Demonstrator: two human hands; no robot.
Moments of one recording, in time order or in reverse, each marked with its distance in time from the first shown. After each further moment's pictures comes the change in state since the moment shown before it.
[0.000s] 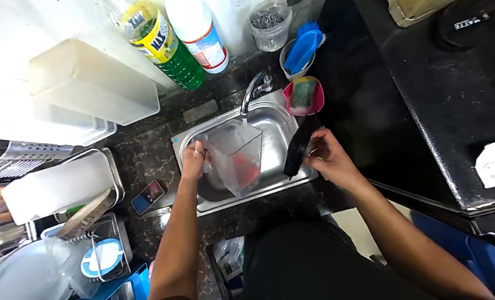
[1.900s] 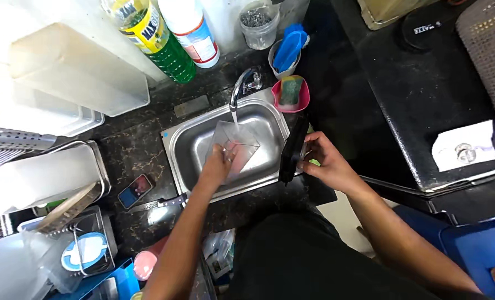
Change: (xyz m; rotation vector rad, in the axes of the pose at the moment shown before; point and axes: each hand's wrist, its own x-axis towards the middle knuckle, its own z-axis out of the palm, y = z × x) left_hand -0.065 0.056 0.098 0.912 -0.251 -0.228; right_hand -0.034 -0.024 -0.016 -0.050 -0.086 -0.057
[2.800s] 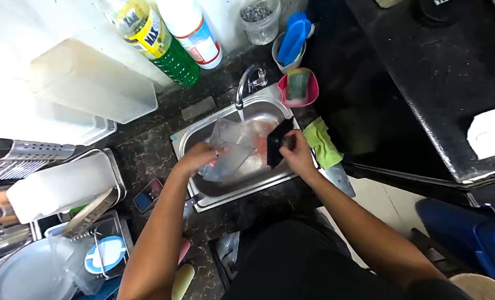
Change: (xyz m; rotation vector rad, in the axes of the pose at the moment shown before) left_hand 0.033 -0.045 -0.070 -0.175 -0.195 -0.046; right_hand 0.054 0.089 0.084 -0.147 0.324 0.187
